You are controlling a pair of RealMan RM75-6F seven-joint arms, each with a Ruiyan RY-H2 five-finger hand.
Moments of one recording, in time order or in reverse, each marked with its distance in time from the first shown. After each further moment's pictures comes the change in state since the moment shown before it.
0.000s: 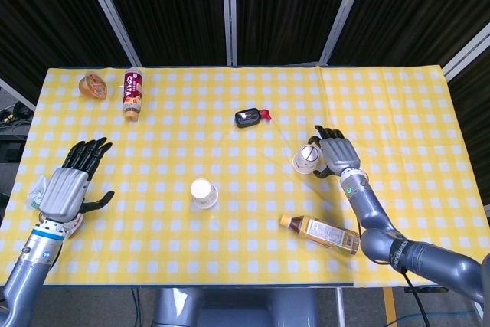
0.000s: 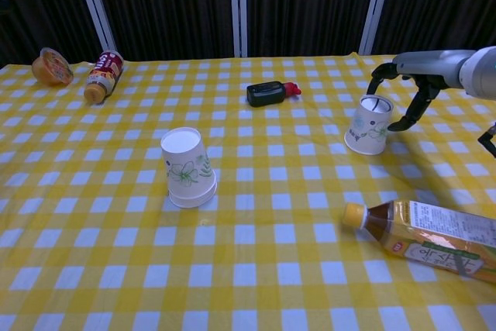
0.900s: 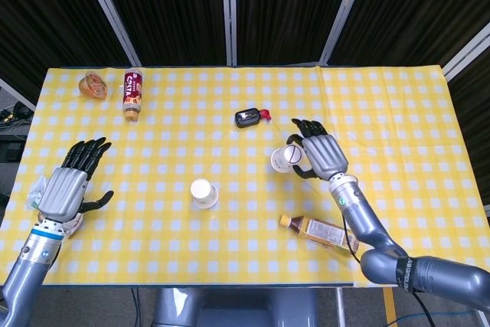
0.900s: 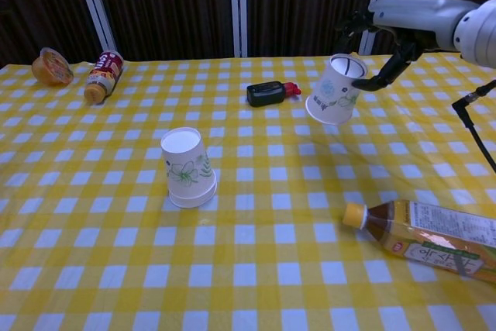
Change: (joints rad) left arm 0.009 0.004 -0.011 0.002 0.005 -0.011 -0.009; right arm -0.041 0.088 0.027 -0.294 -0.244 0.209 0.070
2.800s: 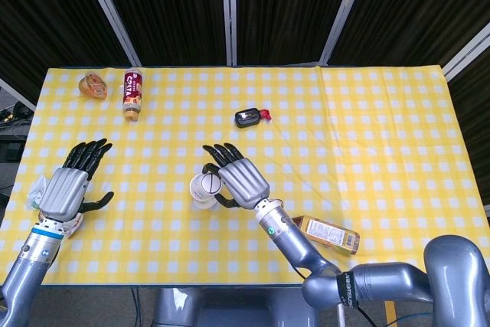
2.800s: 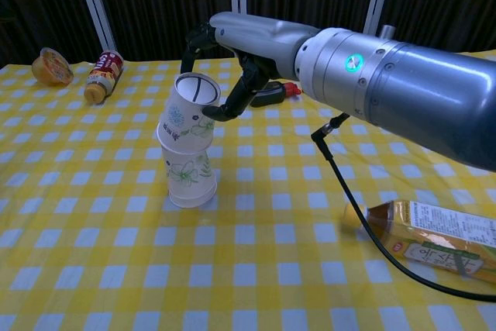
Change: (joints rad) left arm 0.001 0.006 -0.007 0.005 -0.004 -0.037 -0.020; right arm 0.169 -0.326 0.040 -0.043 -0.017 0.096 -0.149
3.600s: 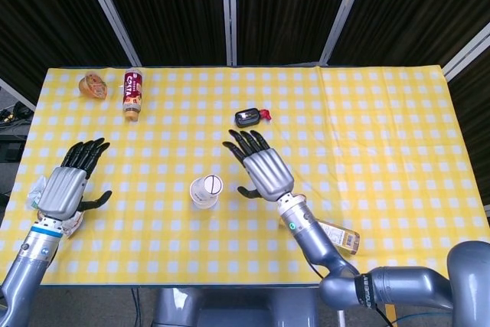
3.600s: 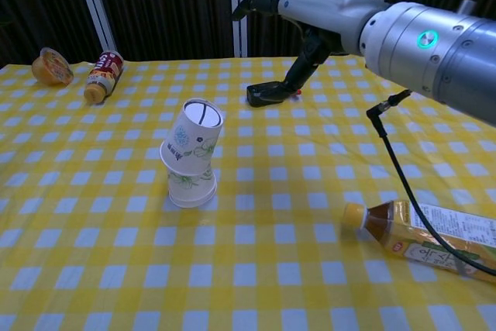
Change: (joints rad) left arm 0.000 -0.006 -0.009 0.009 -0.031 -0.012 0.015; right arm -0.087 0.106 -0.025 -0.048 -0.042 0.095 -0.001
